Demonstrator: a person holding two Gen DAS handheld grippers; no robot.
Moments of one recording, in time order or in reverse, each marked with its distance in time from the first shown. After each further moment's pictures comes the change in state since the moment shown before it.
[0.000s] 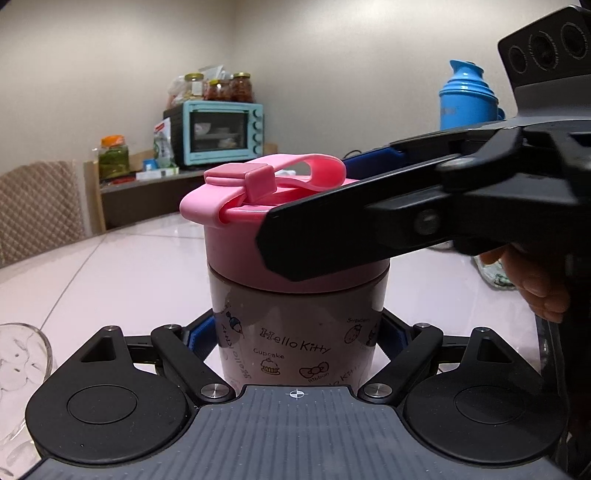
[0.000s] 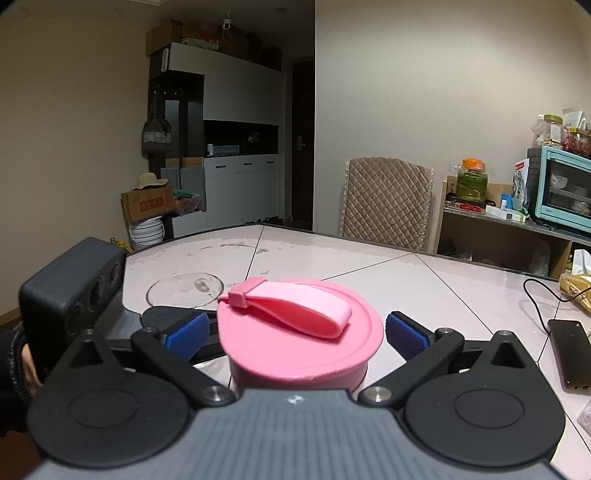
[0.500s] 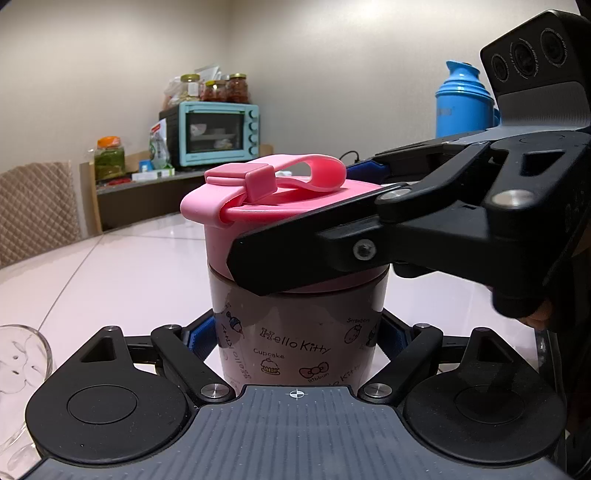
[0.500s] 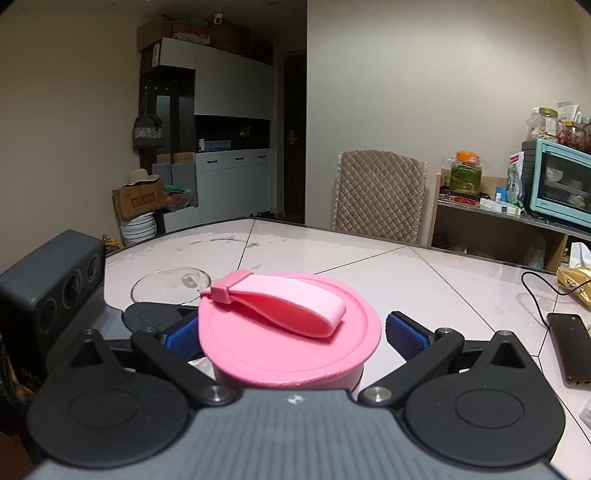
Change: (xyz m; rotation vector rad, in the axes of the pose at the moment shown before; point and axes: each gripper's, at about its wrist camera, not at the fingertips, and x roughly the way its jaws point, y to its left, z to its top) left arm 0.005 0.007 0.002 0.000 -0.004 -0.013; right arm 0.010 -0.002 -0.004 0.017 0.011 -0.025
